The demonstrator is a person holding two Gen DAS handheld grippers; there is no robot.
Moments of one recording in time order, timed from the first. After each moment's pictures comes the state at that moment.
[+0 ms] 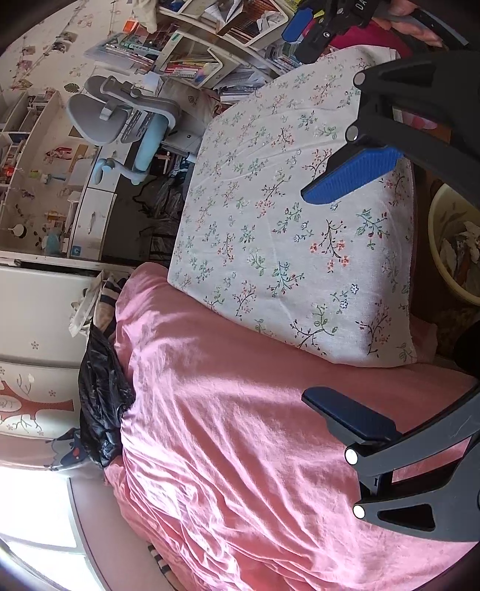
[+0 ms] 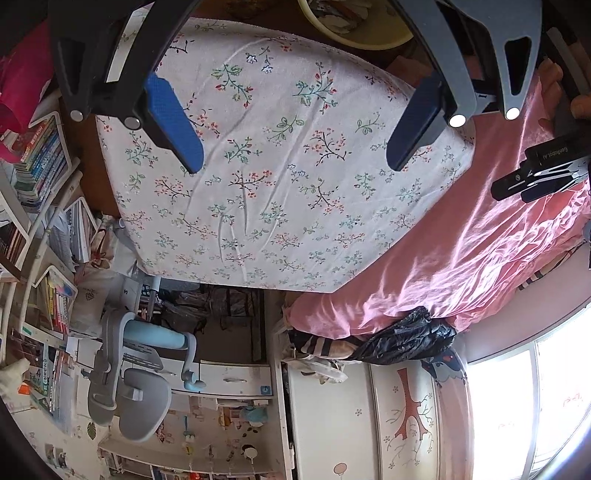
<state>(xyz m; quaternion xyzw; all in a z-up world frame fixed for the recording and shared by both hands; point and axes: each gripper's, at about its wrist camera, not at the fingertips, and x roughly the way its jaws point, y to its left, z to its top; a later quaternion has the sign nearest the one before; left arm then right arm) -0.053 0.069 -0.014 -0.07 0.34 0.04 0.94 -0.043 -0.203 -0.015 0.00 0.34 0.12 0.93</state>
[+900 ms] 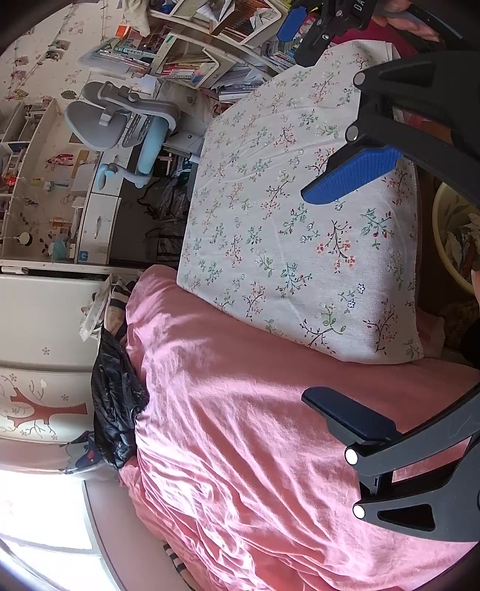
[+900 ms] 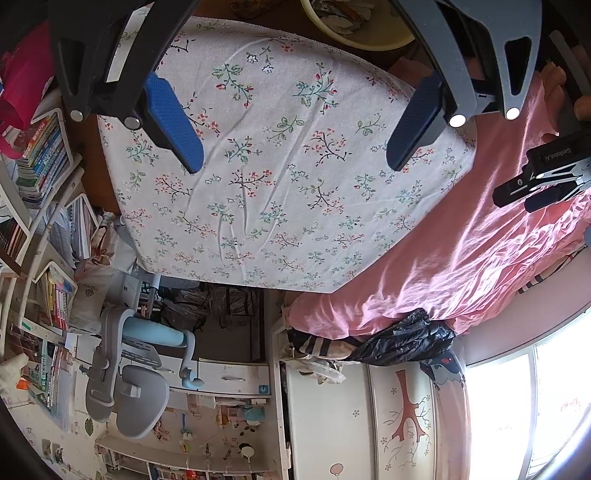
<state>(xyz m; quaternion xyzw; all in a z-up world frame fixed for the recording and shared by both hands) -0.055 0.064 -0.007 -0.05 0.32 0.04 0.95 -0.042 -0.203 -0.015 0.00 0.34 0.12 0.93</state>
